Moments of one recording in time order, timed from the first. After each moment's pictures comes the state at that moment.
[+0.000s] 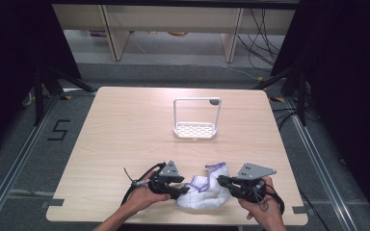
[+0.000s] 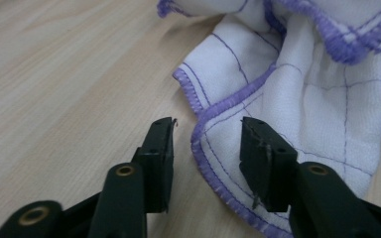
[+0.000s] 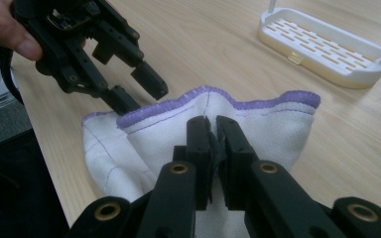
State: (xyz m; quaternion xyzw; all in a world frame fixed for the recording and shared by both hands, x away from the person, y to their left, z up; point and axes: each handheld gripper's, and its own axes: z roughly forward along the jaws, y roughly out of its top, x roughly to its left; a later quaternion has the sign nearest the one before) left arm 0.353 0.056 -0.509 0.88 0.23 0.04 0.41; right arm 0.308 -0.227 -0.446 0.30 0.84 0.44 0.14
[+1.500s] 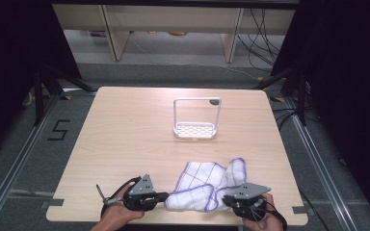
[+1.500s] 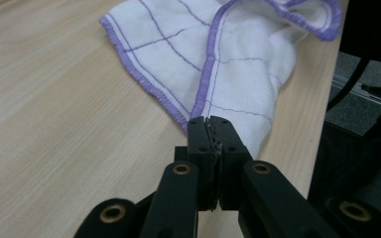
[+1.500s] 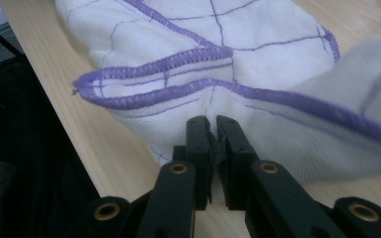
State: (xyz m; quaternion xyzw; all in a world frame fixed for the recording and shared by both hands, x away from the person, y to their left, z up) left arm 0.302 0.117 -0.504 0.86 0.25 0.06 0.45; right arm 0.278 -0.236 -0.488 0.31 0.88 0.35 0.13
